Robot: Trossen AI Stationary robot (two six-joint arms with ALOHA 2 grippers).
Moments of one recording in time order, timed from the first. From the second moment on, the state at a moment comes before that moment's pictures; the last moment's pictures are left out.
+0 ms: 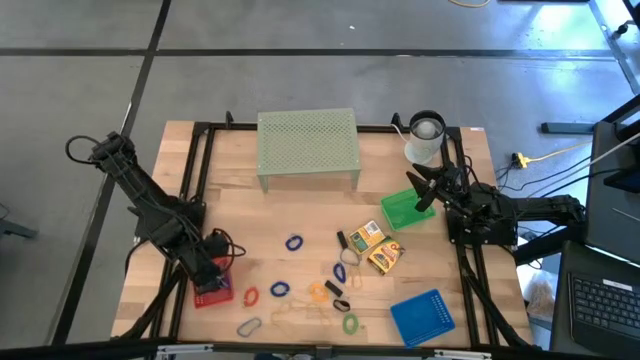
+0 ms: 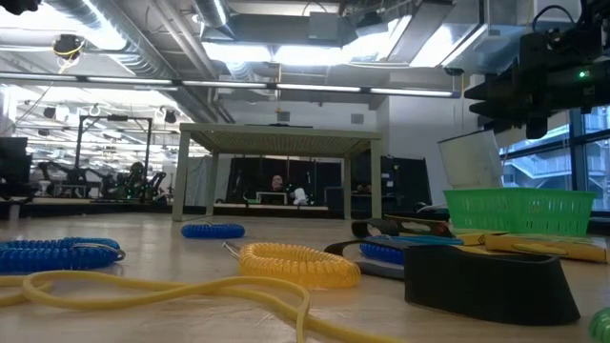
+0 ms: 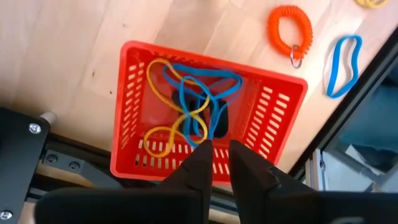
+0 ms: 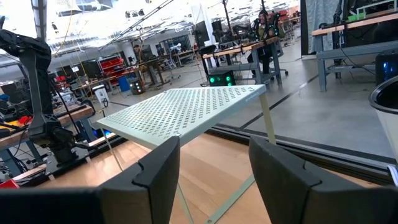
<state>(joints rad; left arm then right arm) -0.81 1.16 0.92 -1.11 0.06 -1.33 0.04 0.10 0.02 0.15 0.66 0.25</state>
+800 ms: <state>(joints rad) -0.76 1.28 0.92 -0.52 -0.50 -0.64 0.04 0.10 0.02 0.15 0.66 0.25</state>
